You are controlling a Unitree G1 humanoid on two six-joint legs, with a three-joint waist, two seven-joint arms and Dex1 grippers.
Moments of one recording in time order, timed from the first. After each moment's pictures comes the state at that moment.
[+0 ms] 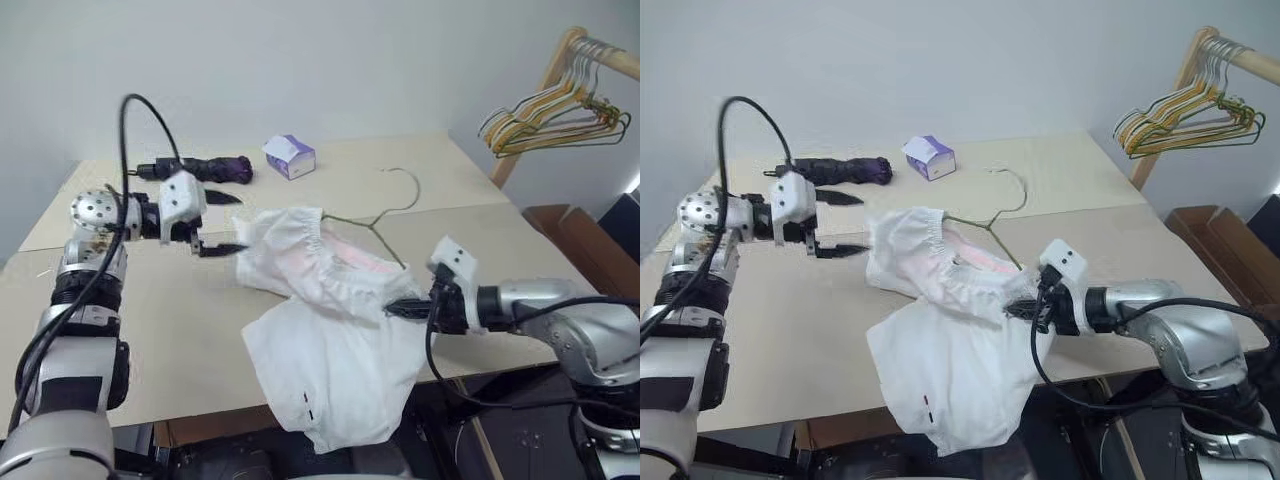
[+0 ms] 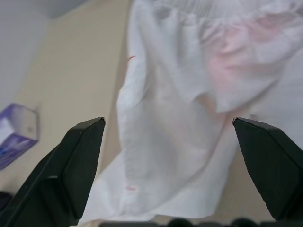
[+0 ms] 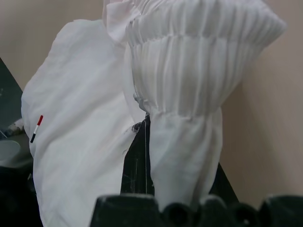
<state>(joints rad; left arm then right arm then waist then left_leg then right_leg) -0.89 0.68 0.02 0.82 -0.14 -0.31 -1.29 -0.32 -0.73 -0.04 -0.51 0.59 1.23 0.82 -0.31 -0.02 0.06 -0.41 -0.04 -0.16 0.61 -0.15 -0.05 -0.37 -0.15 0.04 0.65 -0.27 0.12</state>
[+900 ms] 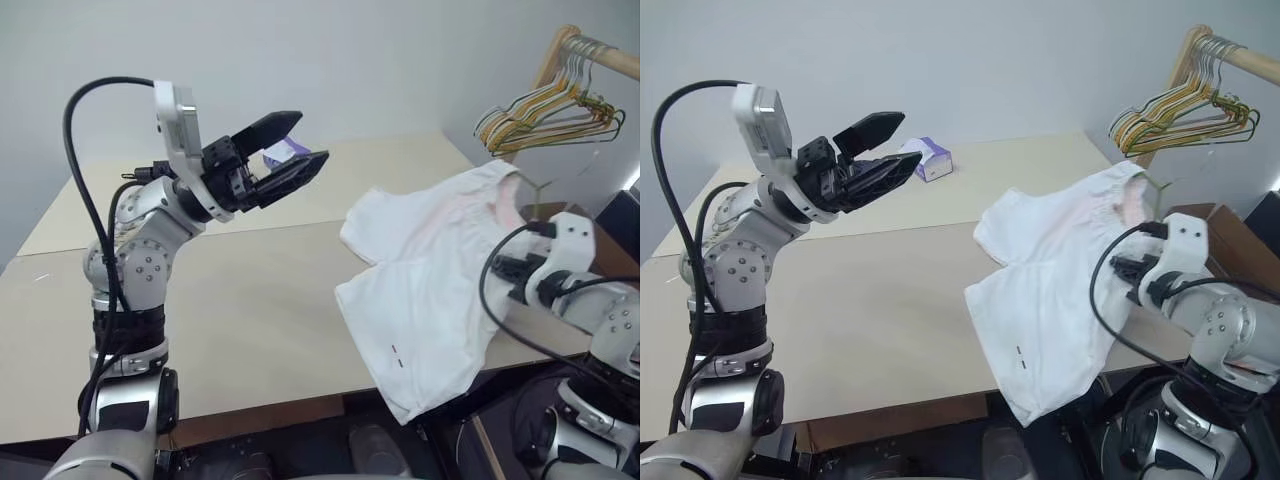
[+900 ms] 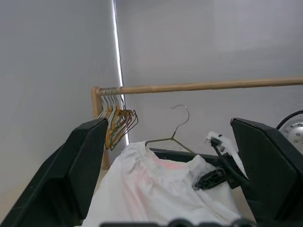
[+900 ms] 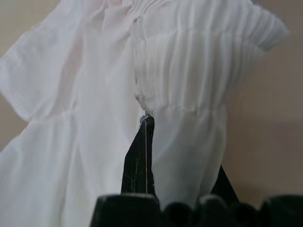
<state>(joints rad) -0.72 0.43 0.18 -0.15 -0.84 0.60 -0.85 -0.54 -0.46 -0.64 -0.36 0.35 1.61 0.14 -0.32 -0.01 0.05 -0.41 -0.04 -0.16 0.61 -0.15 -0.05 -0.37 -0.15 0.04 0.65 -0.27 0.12</state>
